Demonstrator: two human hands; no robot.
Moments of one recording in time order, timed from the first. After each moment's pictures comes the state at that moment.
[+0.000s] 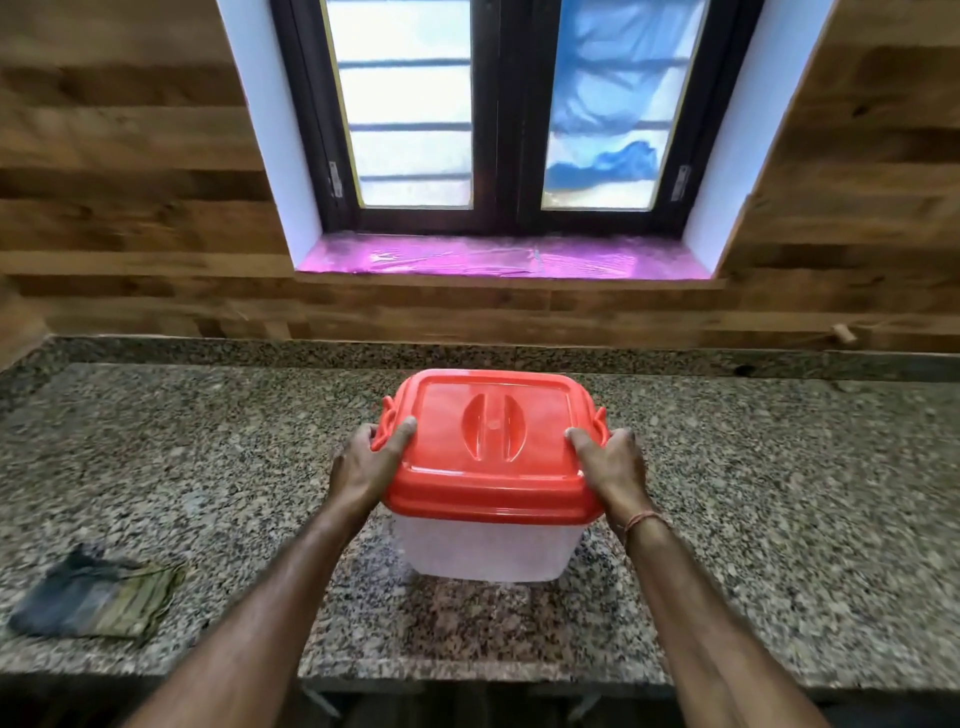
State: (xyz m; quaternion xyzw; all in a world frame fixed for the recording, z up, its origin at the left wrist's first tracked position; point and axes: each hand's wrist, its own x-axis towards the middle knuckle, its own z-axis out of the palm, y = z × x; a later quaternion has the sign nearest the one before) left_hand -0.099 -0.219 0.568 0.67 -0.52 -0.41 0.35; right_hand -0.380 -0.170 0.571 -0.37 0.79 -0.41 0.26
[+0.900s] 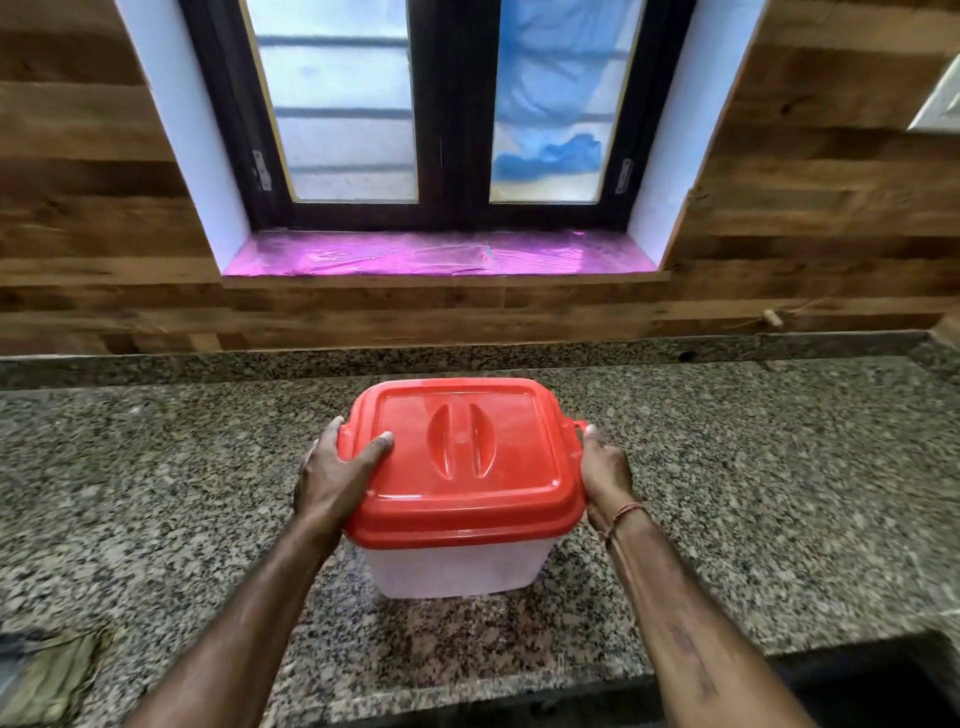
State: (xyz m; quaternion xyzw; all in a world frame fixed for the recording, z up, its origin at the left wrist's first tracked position) left_hand -0.104 -0.249 0.556 0.64 -0.55 -0.42 0.34; right_hand -0.398 -0.187 0.555 -0.21 0.83 -0.43 0.30
